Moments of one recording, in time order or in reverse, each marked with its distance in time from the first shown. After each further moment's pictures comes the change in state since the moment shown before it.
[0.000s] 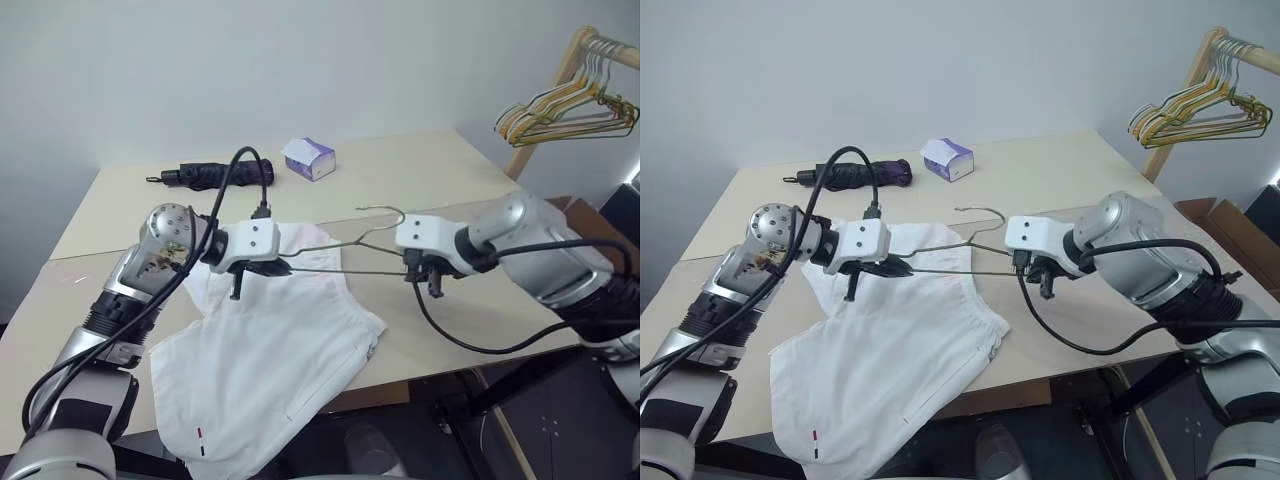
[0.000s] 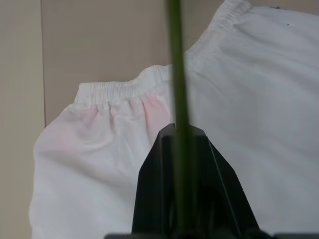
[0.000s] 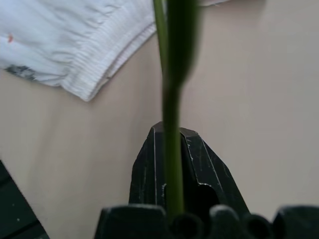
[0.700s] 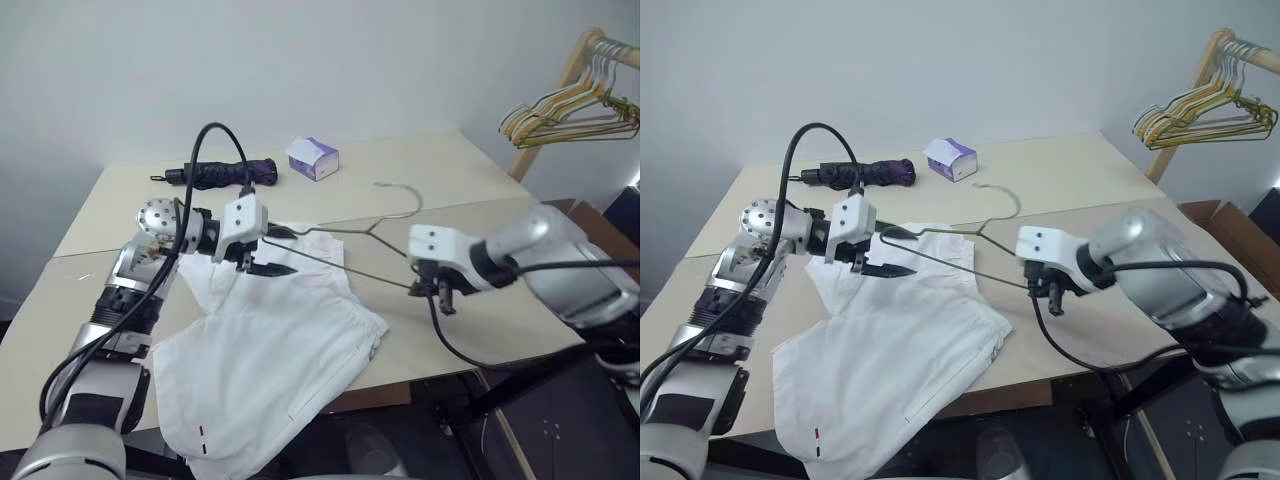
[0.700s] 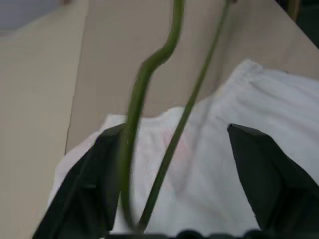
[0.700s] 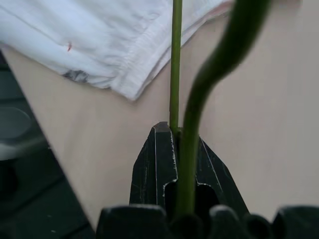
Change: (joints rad) left arm -0.038 -0.060 0.179 0.179 -0.177 -0.023 0.037; right arm 0.270 -0.121 -0.259 -0.141 0.166 0.159 0.028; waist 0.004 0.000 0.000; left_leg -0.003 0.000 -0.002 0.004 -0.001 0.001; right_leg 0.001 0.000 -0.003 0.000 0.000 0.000
